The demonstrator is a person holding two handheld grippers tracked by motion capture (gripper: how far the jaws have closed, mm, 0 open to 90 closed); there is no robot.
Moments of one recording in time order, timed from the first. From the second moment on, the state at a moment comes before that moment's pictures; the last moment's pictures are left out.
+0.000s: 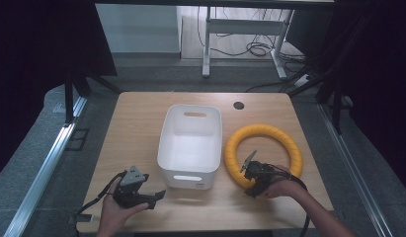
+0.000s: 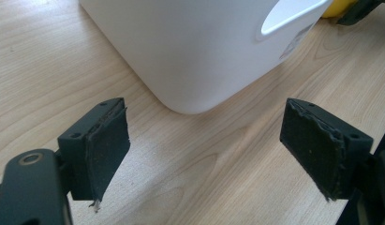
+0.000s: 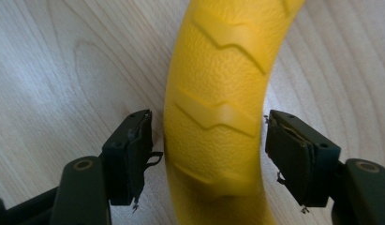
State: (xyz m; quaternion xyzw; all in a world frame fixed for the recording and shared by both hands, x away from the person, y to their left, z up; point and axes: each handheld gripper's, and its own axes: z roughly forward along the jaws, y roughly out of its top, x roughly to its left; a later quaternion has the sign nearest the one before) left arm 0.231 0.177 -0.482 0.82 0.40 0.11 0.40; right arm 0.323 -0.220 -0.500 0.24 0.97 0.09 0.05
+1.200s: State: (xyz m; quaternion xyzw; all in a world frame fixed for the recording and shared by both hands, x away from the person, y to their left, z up) left arm 0.231 0.181 -0.481 0.82 0.40 0.12 0.39; right arm 0.359 -0.257 -0.440 0.28 0.93 0.25 -0.05
